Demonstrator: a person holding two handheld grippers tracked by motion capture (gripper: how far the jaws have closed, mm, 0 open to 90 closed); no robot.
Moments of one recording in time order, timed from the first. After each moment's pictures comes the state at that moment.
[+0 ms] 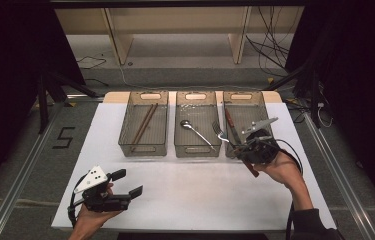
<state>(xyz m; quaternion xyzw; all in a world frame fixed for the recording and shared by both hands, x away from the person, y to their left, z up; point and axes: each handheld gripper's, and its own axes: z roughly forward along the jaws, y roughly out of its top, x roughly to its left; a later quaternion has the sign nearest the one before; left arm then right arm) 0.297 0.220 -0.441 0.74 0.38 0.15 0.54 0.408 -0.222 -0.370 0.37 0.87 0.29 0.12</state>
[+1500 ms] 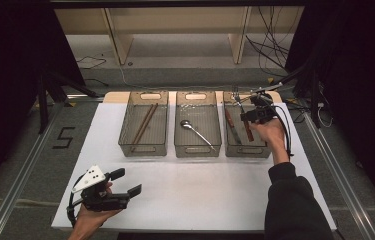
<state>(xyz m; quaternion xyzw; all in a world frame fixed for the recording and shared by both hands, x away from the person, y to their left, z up) 0.298 0.223 -0.440 0.73 0.38 0.15 0.55 0.527 -0.242 -0.378 0.57 0.76 0.29 0.13</state>
